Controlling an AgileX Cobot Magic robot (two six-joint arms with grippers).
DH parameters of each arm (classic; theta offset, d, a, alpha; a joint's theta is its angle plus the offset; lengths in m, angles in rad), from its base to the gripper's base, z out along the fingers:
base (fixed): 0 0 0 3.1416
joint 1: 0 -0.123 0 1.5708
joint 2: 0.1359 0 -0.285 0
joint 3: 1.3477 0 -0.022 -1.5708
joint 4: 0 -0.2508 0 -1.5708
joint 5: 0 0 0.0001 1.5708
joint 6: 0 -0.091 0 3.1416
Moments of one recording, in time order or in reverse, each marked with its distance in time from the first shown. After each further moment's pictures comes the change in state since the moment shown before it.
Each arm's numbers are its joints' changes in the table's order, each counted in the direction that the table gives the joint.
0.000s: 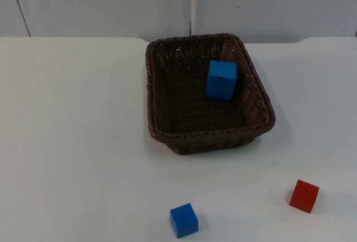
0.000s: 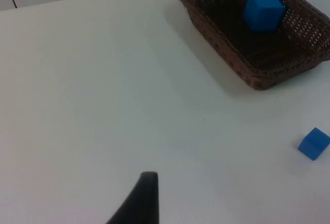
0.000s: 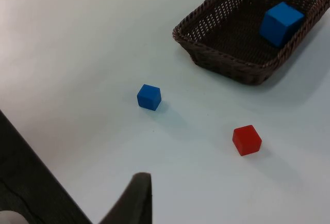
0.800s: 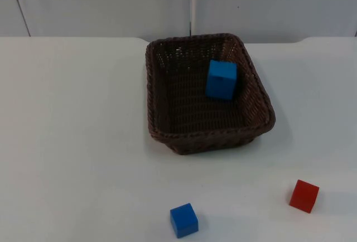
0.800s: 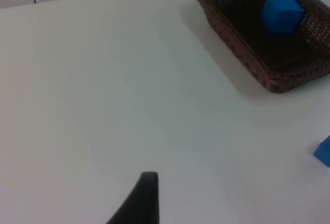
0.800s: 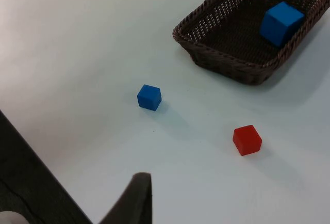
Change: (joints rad) right arm 0.000 0.000 0.000 0.000 0.000 -0.006; left arm -0.077 0.000 0.000 -0.002 0.000 0.000
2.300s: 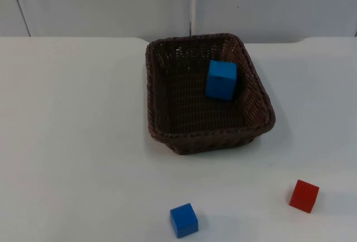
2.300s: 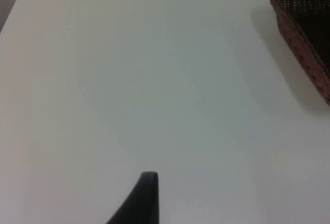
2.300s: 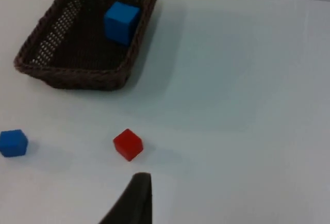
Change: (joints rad) right arm 0.529 0.000 0.000 0.000 0.002 -0.002; left arm -0.198 0.000 0.000 -0.002 0.000 0.000
